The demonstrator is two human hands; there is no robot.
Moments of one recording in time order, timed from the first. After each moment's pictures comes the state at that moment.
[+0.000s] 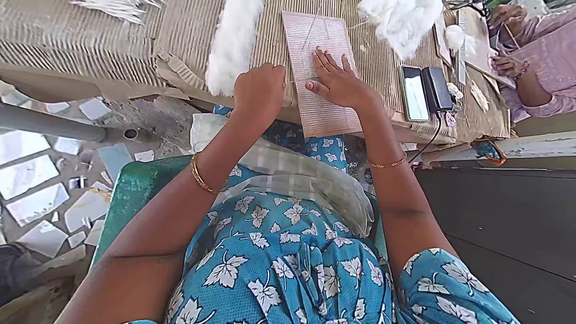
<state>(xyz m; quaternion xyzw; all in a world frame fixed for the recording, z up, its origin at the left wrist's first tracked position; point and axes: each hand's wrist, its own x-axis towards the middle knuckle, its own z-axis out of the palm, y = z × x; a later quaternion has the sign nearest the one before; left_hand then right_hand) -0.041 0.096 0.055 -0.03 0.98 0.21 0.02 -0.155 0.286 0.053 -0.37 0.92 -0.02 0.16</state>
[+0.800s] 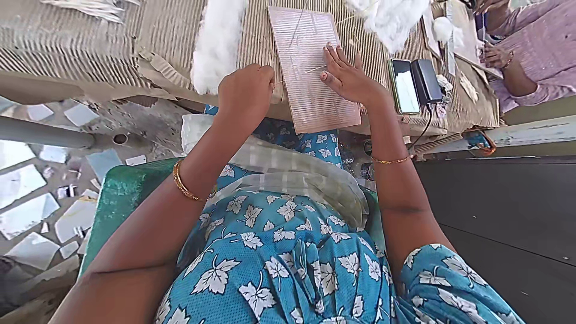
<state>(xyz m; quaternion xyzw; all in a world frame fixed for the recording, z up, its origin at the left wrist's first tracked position) -0.028 0.094 0.056 0.00 0.97 0.23 0.01 -0.158 0.330 0.060 -0.33 0.93 -0.05 0.16</state>
